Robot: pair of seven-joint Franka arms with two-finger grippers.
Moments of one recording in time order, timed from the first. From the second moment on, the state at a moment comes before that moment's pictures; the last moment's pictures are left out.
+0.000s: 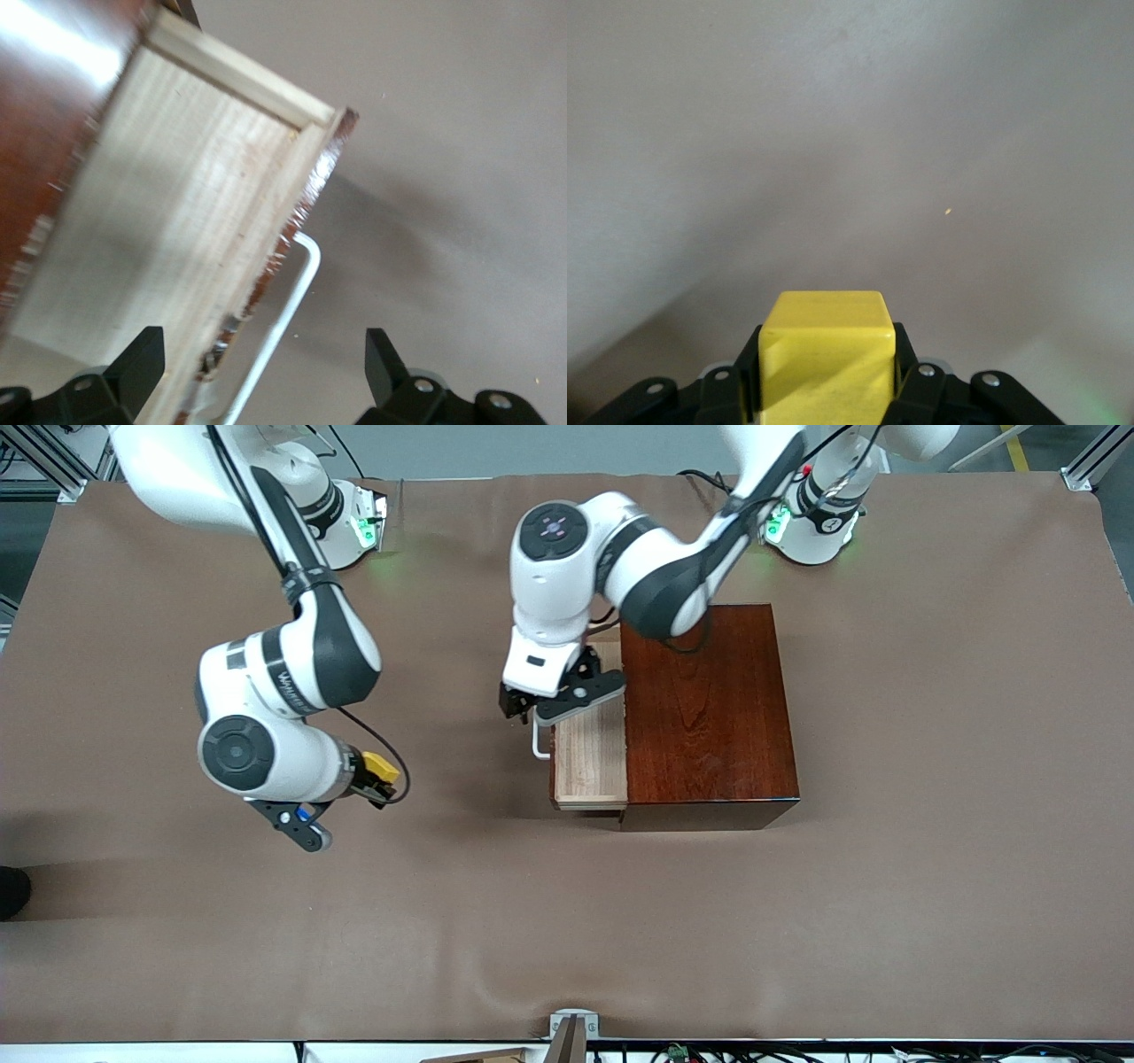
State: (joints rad) left arm -0.81 0.62 -0.07 -1.30 0.10 2.05 -1.40; right arm 0.33 0.52 -0.04 -1.45 0.08 1.75 0.89
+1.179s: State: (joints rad) left arm -0.99 0.81 0.04 -1.25 0.10 2.22 -1.87; right arm -0.02 0.40 -0.05 -1.93 -0.01 2.18 0.04
